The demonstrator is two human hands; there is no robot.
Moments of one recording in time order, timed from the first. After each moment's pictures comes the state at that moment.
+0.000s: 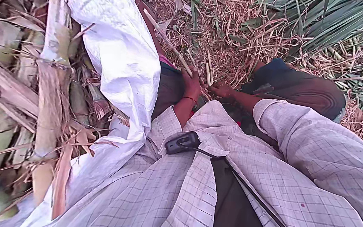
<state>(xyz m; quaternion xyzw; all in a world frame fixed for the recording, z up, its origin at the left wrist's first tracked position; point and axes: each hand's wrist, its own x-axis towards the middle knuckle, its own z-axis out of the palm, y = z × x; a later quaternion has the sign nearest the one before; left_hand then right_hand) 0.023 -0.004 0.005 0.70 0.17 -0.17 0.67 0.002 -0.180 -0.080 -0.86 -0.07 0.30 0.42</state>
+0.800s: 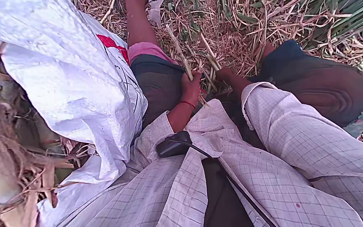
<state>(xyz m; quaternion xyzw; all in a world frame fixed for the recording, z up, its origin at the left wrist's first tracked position) 0.023 -0.010 -0.016 0.68 0.26 -0.23 0.64 0.071 -0.191 -0.164 -0.83 0.24 0.40 0.30</state>
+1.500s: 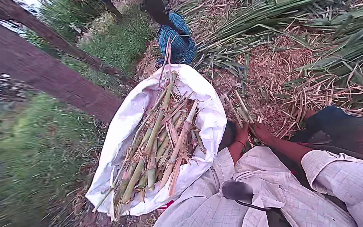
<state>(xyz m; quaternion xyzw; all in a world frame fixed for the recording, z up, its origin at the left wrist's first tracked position) 0.015 -0.002 0.018 0.72 0.15 -0.19 0.64 0.001 -0.126 0.006 -0.82 0.06 0.17 0.54</state>
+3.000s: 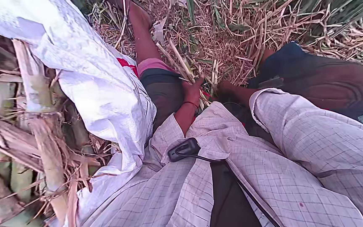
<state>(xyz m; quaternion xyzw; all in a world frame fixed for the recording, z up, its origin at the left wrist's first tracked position) 0.033 -0.011 -0.022 0.69 0.25 -0.20 0.64 0.022 -0.192 -0.151 -0.88 -0.05 0.41 0.23</state>
